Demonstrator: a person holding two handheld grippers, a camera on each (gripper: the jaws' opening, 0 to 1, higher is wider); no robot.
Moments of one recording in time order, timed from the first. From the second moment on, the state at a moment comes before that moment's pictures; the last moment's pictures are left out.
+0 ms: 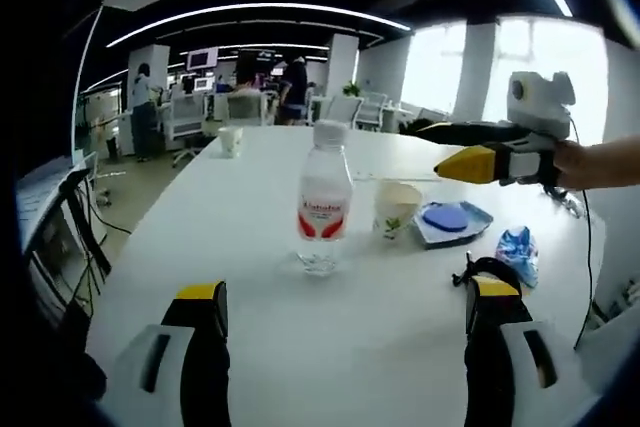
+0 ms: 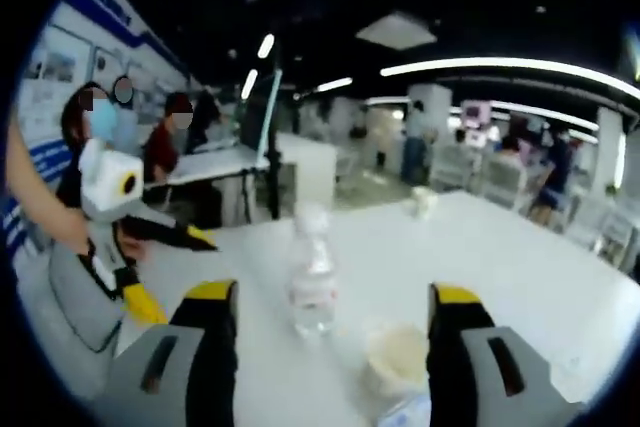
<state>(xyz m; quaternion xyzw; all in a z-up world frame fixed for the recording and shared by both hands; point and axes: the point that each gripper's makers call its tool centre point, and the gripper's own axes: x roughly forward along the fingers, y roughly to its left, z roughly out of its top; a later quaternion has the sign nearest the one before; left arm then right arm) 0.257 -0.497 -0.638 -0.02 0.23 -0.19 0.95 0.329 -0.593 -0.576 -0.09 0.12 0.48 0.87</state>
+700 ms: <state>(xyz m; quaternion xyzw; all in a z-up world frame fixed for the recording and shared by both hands) 0.325 -0.513 -0.651 -0.01 0.21 -0.20 0.96 0.341 -0.536 -0.575 -0.02 0.12 0.47 0.87</state>
